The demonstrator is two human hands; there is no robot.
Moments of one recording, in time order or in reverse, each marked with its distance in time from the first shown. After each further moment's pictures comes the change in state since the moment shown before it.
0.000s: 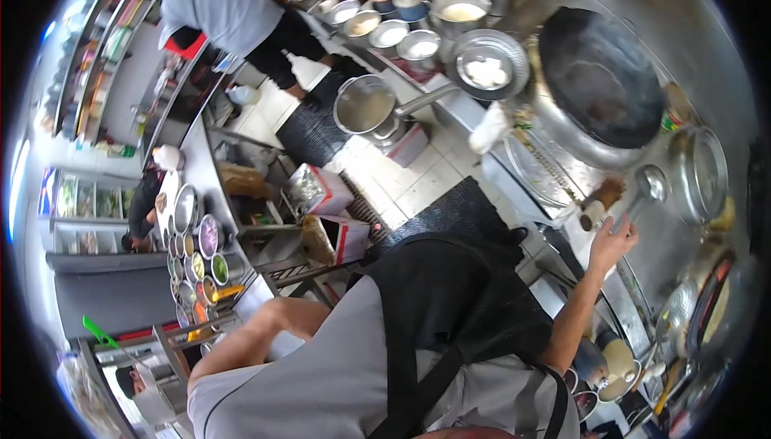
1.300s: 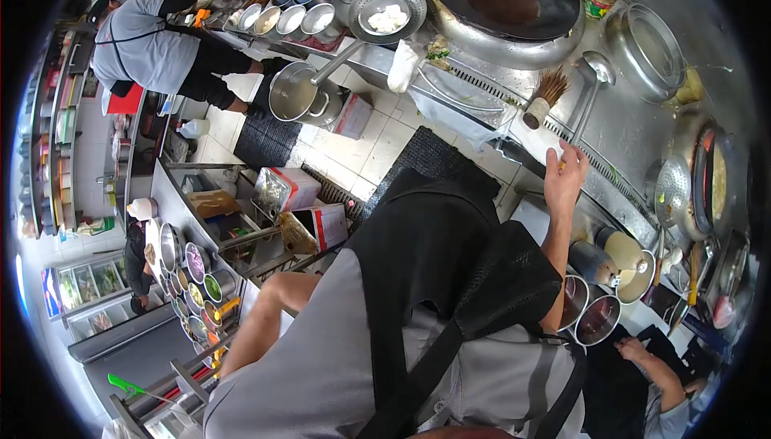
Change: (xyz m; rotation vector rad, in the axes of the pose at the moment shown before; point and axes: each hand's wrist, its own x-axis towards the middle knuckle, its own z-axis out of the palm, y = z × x) left_hand 0.063 -0.035 0.031 0.084 -0.166 0.044; right_hand -0.069 -0.003 -0.101 0.302 -0.252 0.161
